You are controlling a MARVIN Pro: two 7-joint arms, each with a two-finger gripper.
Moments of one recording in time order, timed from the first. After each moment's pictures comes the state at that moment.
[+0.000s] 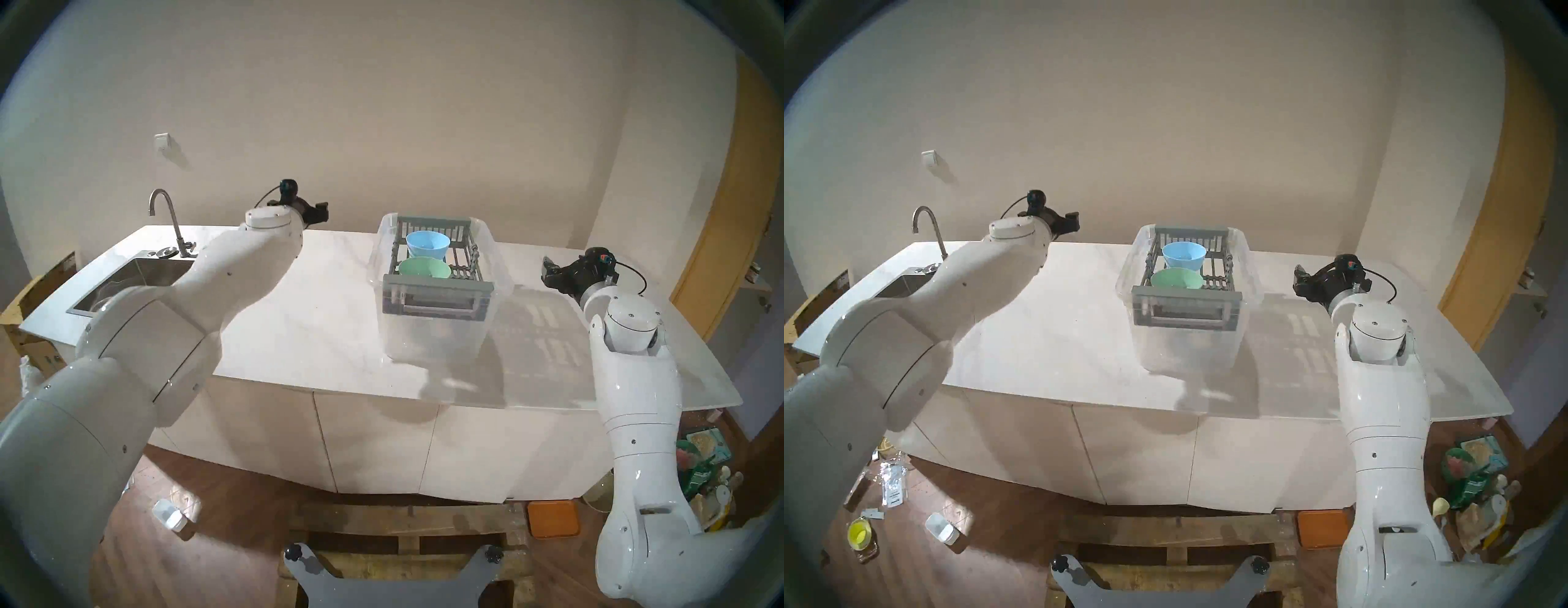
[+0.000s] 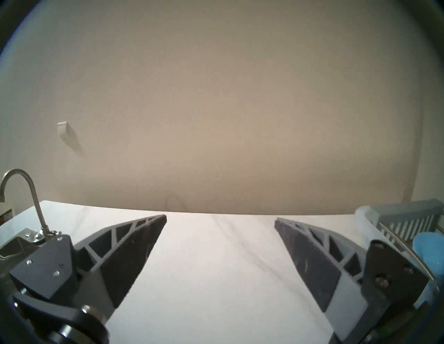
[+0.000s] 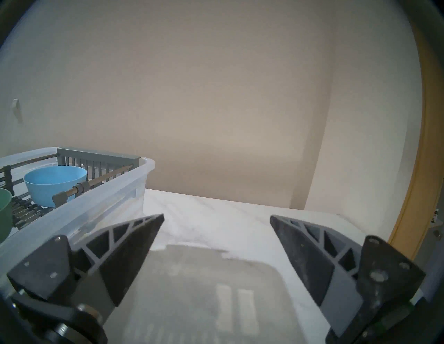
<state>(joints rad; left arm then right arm) 0.39 -1.29 -0.81 -0.57 -0.76 0.03 0.10 -1.17 -1.32 1.78 -1.52 0.02 0.34 0.21</state>
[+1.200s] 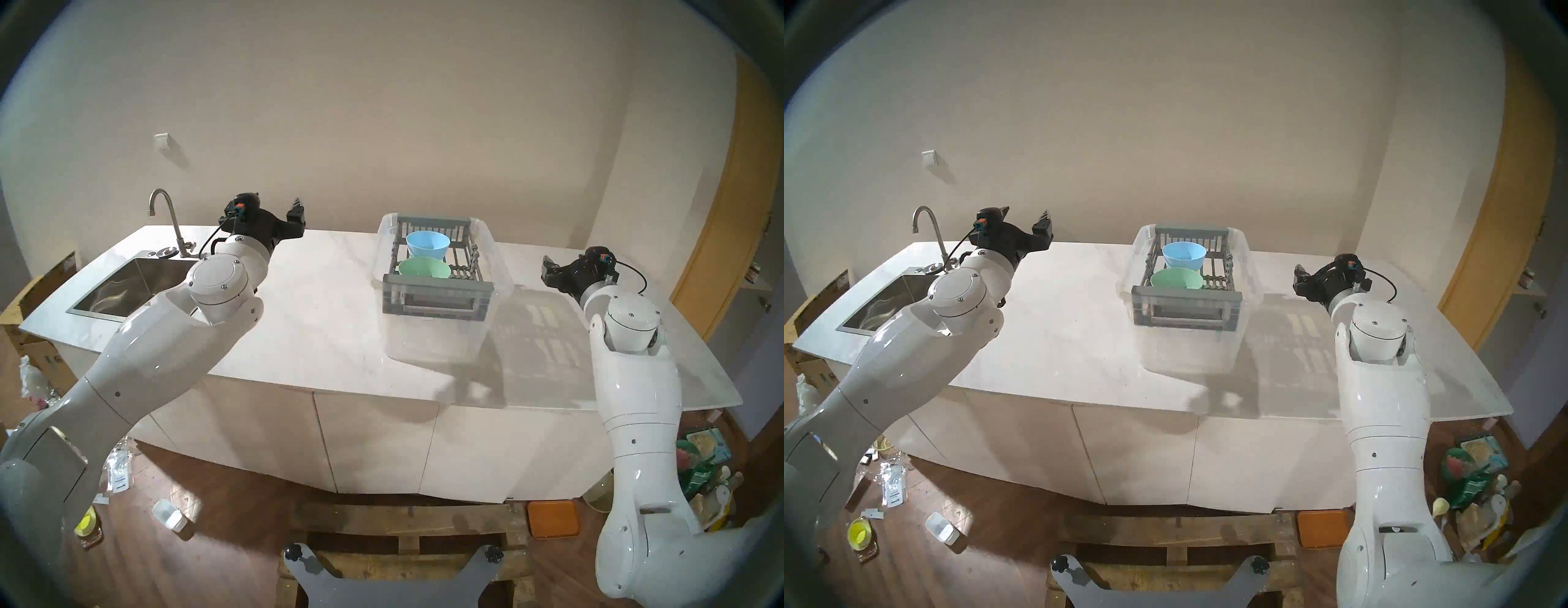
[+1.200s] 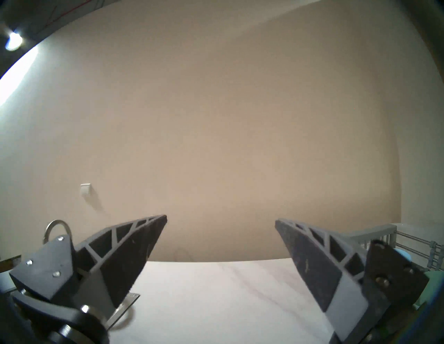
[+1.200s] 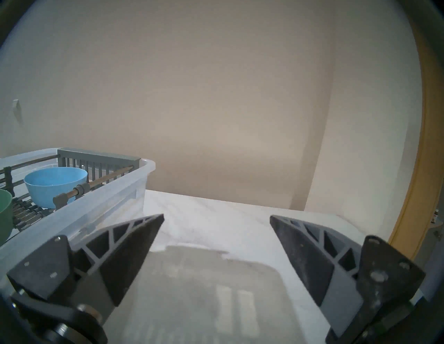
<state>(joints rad) 0.94 -0.75 -0.92 -1.75 -0.78 0.04 0.61 -1.17 -1.32 1.78 -1.52 0.02 0.34 0.21</state>
